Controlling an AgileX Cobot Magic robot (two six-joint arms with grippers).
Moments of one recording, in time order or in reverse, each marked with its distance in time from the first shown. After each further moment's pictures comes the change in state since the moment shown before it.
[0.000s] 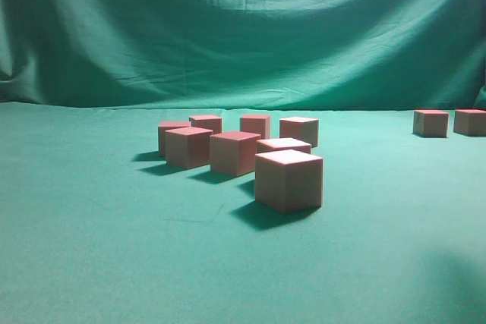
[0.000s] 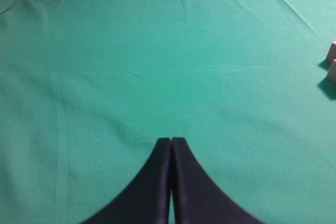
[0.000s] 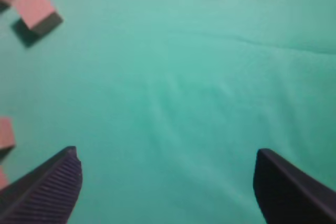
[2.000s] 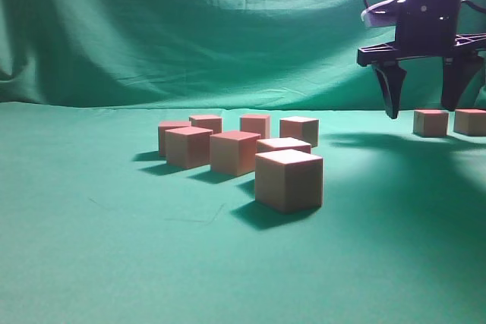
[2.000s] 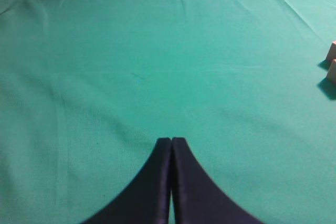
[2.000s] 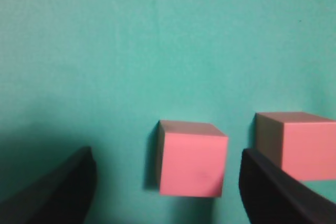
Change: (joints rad) left arm 0.000 0.000 0.000 0.000 0.000 0.000; right arm -0.176 0.836 -0.644 -0.004 -0.047 -0.144
